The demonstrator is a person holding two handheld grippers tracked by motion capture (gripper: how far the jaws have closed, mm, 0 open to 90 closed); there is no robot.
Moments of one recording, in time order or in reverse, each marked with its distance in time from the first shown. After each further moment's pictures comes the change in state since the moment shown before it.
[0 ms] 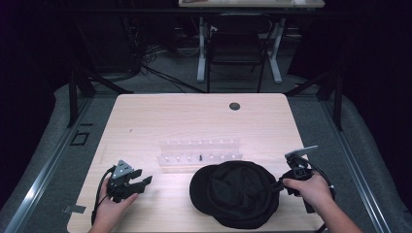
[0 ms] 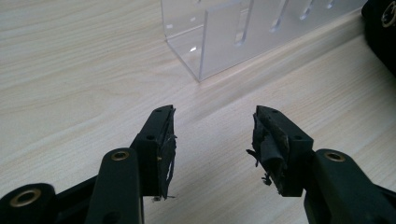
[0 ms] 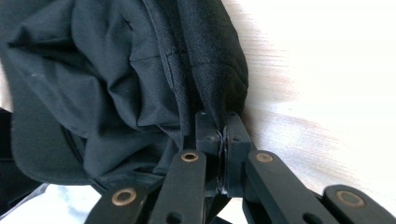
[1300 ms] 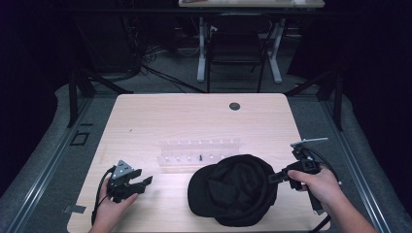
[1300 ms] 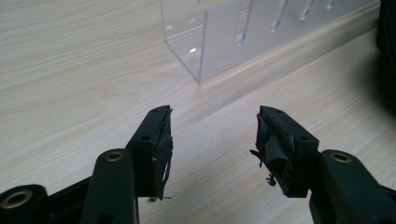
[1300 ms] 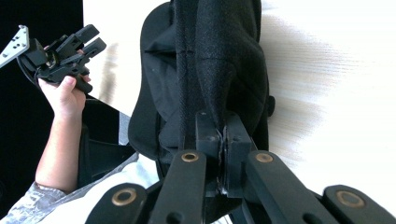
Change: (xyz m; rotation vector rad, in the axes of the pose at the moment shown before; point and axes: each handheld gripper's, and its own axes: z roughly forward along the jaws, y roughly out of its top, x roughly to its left) left arm 0.000 -0.001 0.001 -0.007 0.000 -0.002; right arm 0.034 -0.008 -0.050 -0.032 0.219 -0.036
